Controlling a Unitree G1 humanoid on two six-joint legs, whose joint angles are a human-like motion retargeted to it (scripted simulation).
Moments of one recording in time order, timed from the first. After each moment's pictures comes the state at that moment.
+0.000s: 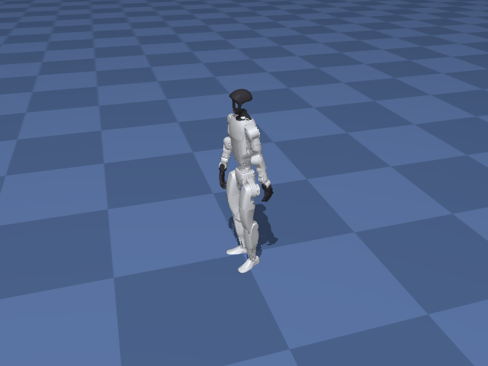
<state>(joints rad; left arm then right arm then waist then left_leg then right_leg) 0.17 0.09 0.62 1.55 0.24 0.29 -0.20 -0.11 -0.15 -0.10 1.41 -0.92 -0.07 0.19 0.01 -0.02 -0.01 -0.02 0.00 0.40 0.06 -0.08 0.01 -0.02 -0.04 -0.26 0.06 -0.09 0.02</state>
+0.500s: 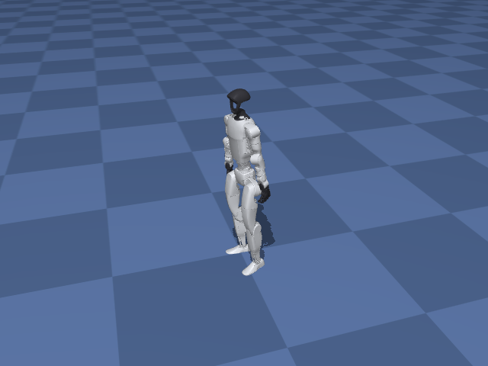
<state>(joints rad) 0.12 0.07 0.52 1.53 0.29 0.18 -0.19 0.01 -0.20 -0.23 1.56 -0.85 0.04 0.12 -0.03 -0.01 -0.06 -0.12 0.03 0.20 0.11 -0.07 -0.03 -0.04 -0.07 -0.33 0.02 -0.10 0.04</state>
